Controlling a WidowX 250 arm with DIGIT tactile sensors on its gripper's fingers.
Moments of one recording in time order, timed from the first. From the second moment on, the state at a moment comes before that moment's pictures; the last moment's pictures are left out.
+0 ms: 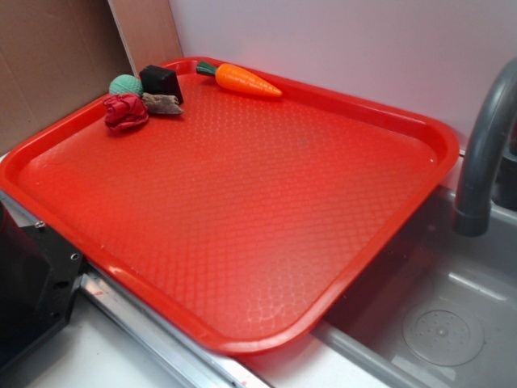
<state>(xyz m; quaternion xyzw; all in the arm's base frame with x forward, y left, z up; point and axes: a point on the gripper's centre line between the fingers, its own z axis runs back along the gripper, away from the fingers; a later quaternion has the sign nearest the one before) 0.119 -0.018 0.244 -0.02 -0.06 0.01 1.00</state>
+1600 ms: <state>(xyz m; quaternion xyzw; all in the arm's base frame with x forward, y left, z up) 0.226 0.089 0.154 -0.02 -0.14 0.53 0.83</state>
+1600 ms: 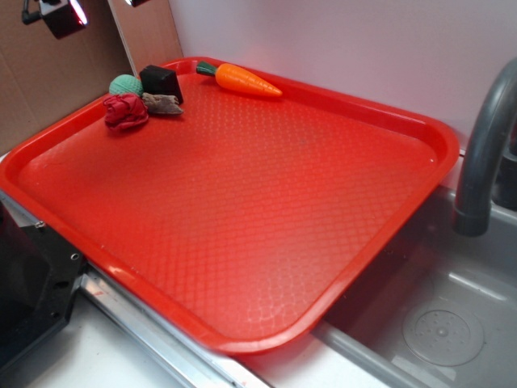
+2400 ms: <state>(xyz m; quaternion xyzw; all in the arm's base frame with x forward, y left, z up) 0.237 0.112 0.110 0.03 -0.16 0.60 0.78</state>
